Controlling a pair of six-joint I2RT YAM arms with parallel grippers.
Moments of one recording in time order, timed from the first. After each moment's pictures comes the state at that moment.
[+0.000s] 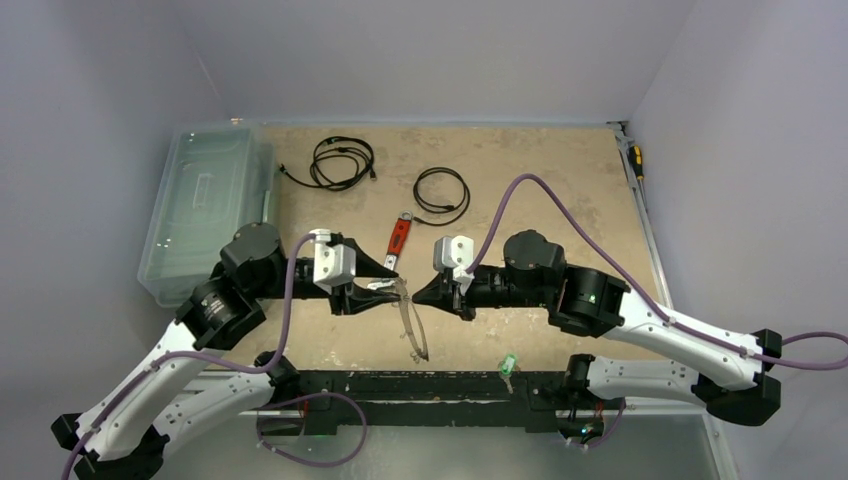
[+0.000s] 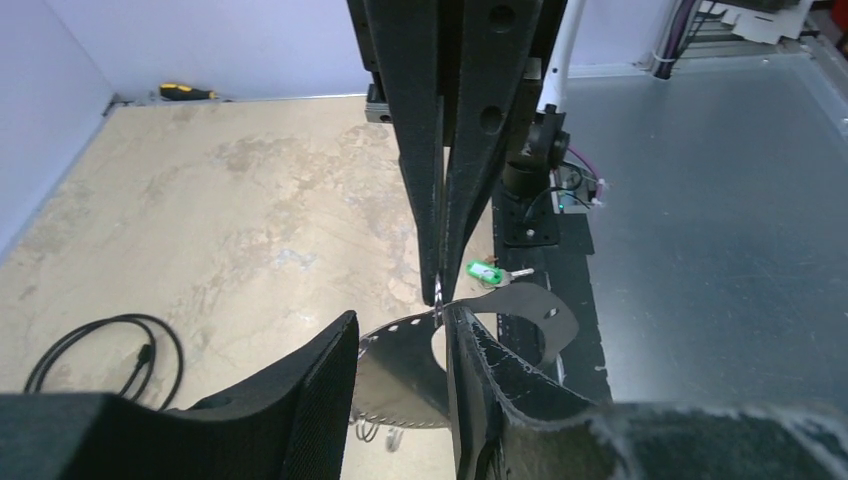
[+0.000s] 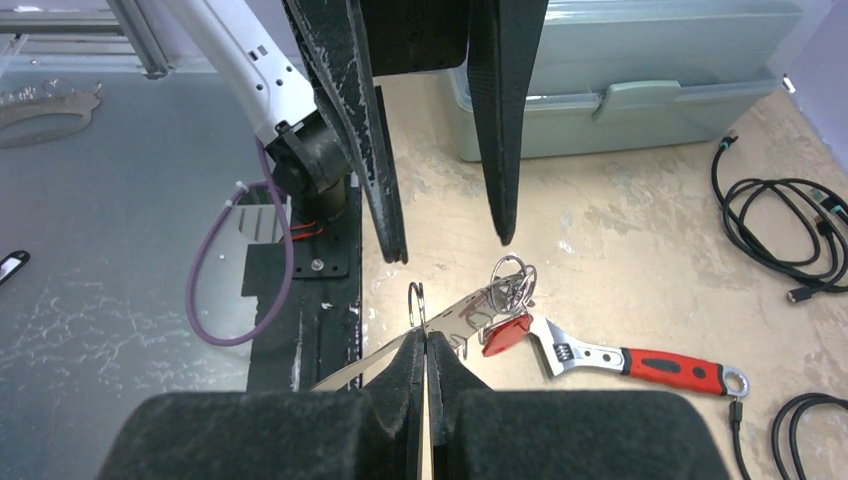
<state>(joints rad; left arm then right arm) -0.76 0.72 1.00 -0.41 0.71 0.18 1.17 0.98 1.10 -0.36 -0.27 -0.14</state>
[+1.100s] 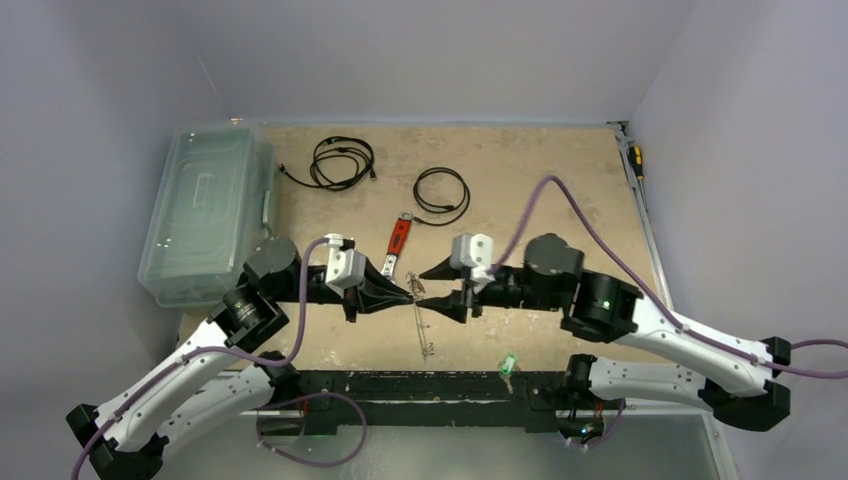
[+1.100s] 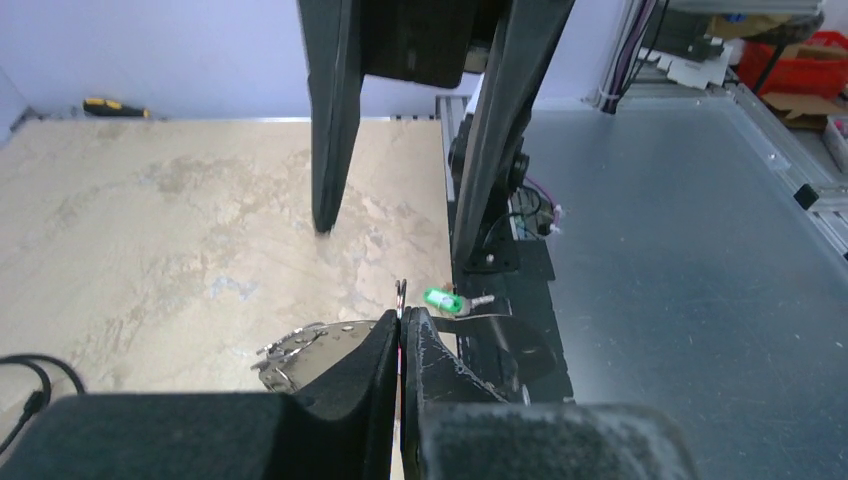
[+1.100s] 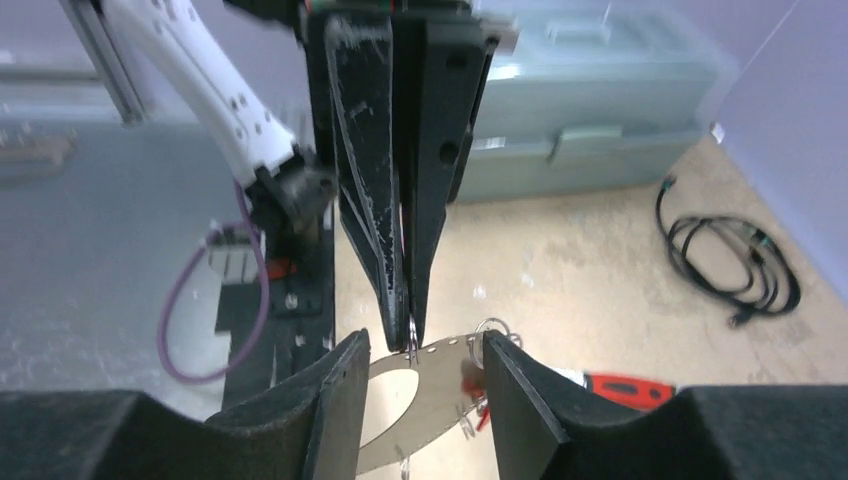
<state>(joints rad) -0.76 0.71 0.79 -0.12 0.81 0.03 1.17 0.95 1.09 -0.33 -0.22 -0.15</state>
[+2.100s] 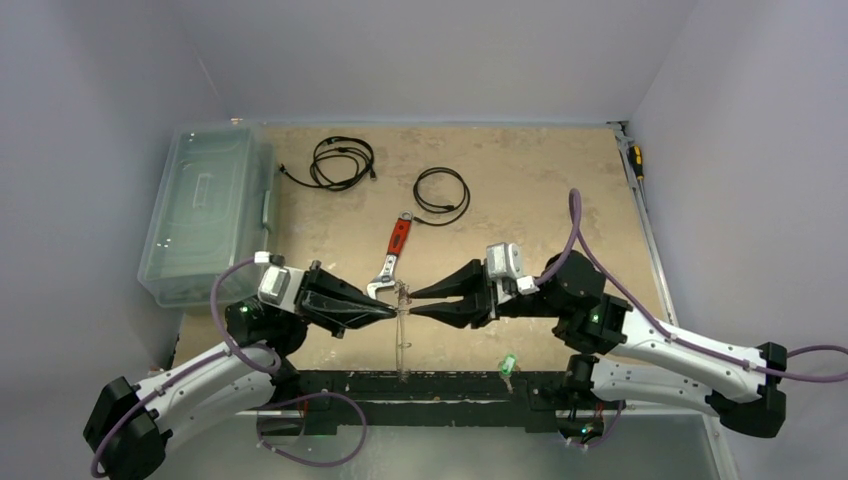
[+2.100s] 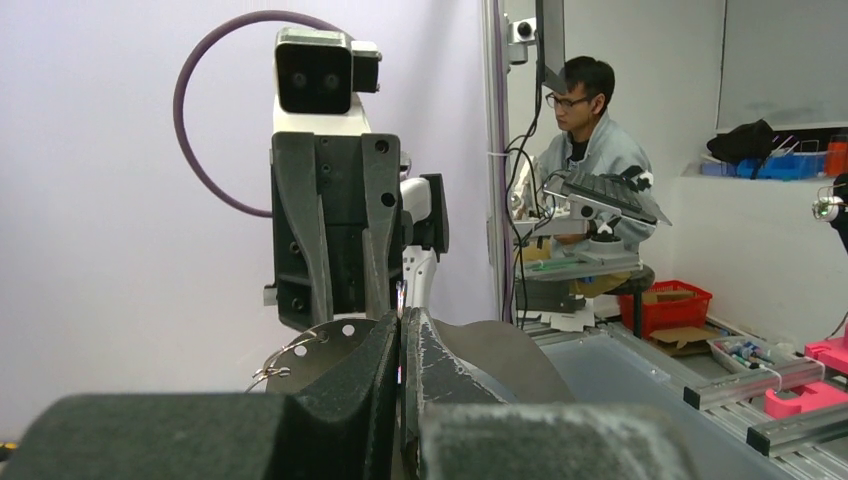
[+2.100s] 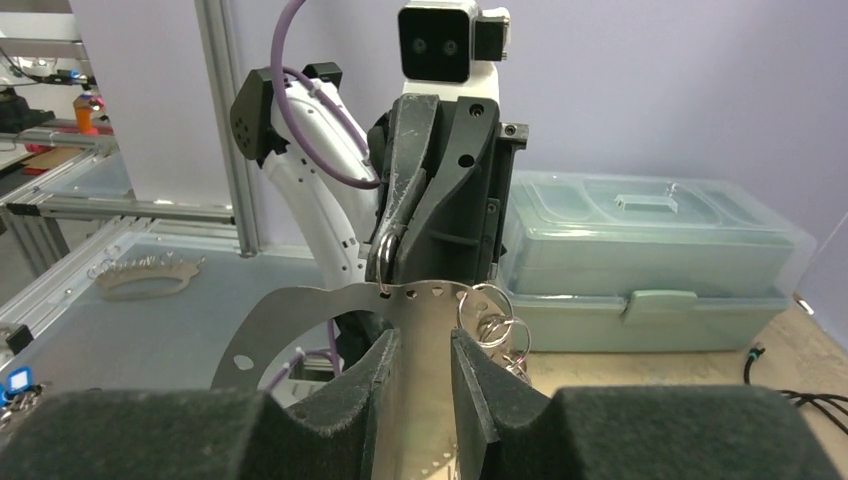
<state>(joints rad) -0.76 0.77 0.36 1.41 0.79 -0.76 1.17 0.83 0.84 0.22 -0.42 0.02</state>
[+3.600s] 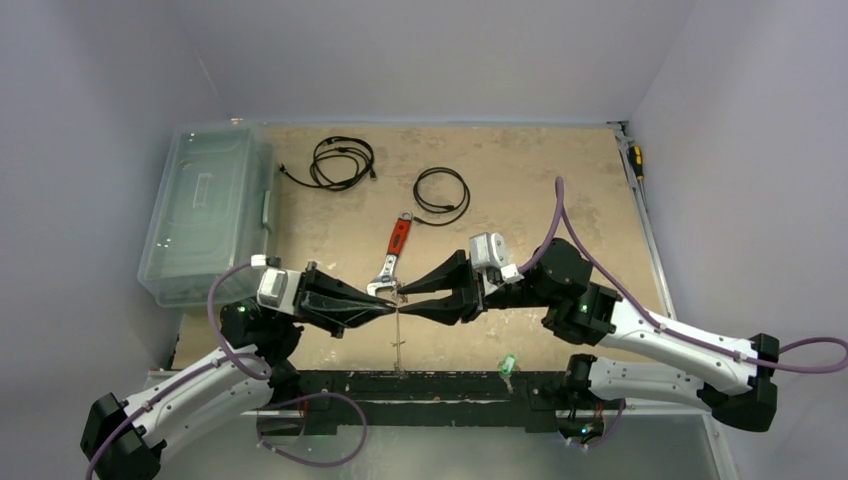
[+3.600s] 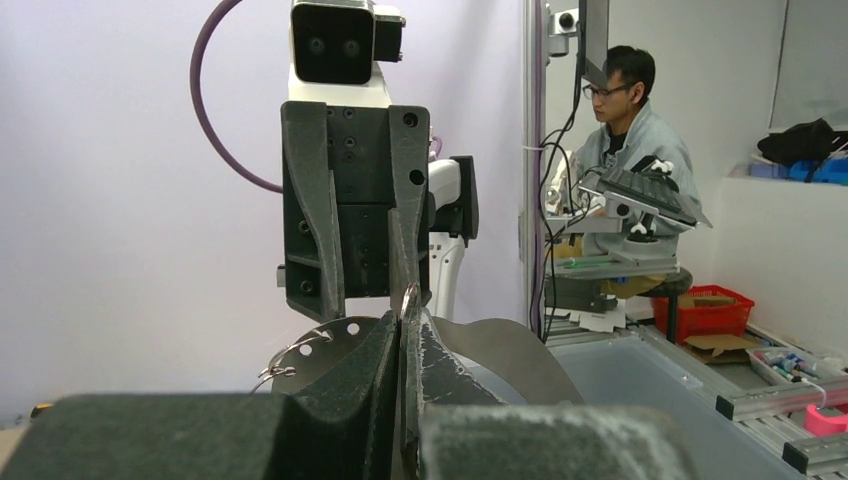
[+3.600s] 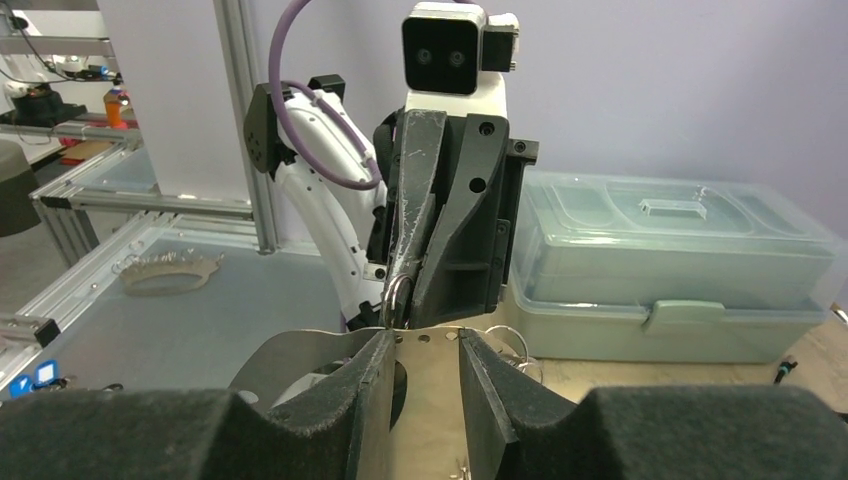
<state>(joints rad) -0.77 0.67 0.35 1.22 0.73 -0.65 1.16 0.93 0.92 0.22 -0.48 0.03</state>
